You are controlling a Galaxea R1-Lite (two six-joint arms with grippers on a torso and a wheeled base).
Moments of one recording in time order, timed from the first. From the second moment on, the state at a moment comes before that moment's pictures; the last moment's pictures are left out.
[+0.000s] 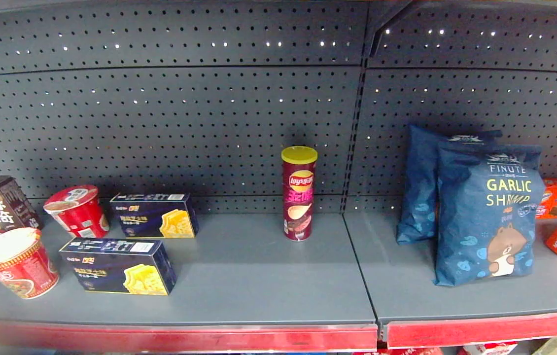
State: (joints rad) left arm -0.01 0.01 0.00 0.00 0.07 -0.04; right arm 0.00 0.00 0.00 0.00 0.03 -0.01
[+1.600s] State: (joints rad) left arm -0.01 0.01 0.00 0.00 0.07 -0.04; right arm 0.00 0.00 0.00 0.00 0.03 -0.01
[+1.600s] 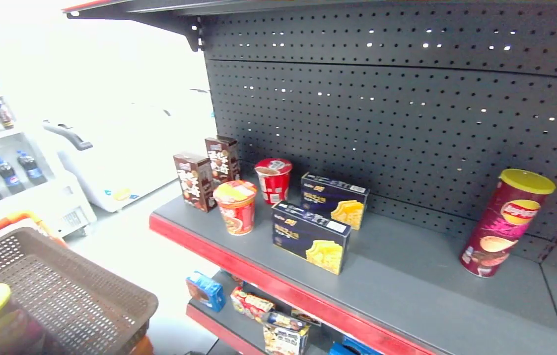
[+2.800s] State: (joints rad) left arm -0.03 0.10 -0.14 -0.01 0.03 -0.02; right arm 0.00 0.00 0.00 0.00 0.03 -0.01
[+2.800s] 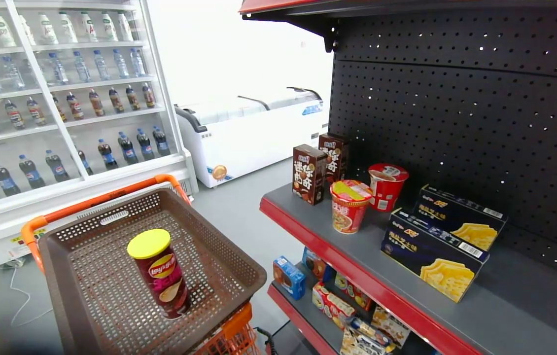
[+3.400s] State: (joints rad) left arm -0.09 0.92 -0.44 -0.13 0.03 -0.08; right arm 0.00 0.00 0.00 0.00 0.03 -0.01
